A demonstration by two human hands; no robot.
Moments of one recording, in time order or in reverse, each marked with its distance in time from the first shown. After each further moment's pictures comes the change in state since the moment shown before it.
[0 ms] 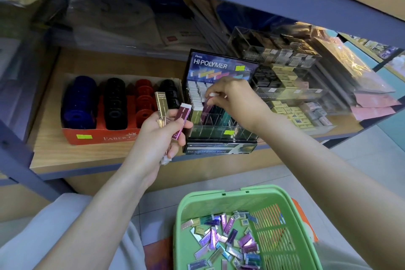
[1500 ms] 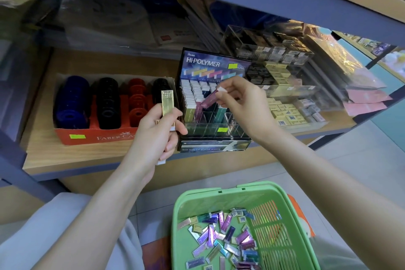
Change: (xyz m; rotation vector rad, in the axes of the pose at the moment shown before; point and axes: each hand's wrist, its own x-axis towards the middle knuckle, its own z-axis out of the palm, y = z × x) left_hand -0.005 0.006 0.010 0.033 -0.009 0.067; right_hand -0.036 0.004 0.001 0.471 0.317 0.169
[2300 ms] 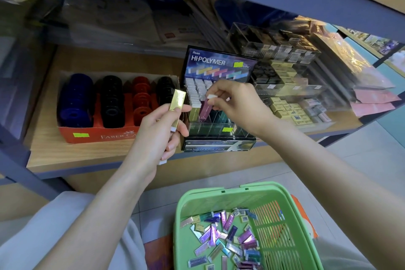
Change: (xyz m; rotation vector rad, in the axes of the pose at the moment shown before) left_hand 0.003 -0.002 -0.006 -0.021 -0.024 -0.004; right_hand 0.016 -0.002 0.008 -0.262 -0.248 -0.139
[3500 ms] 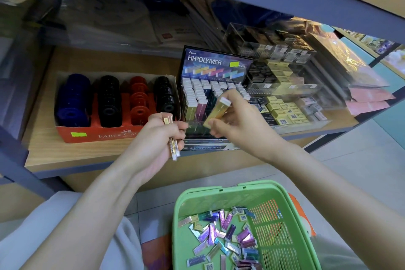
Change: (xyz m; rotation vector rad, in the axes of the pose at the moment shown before) left_hand 0.000 0.001 0.005 -0.236 -0.032 -0.184; right_hand -0.047 -0.019 -0.002 0.301 -0.067 0.149
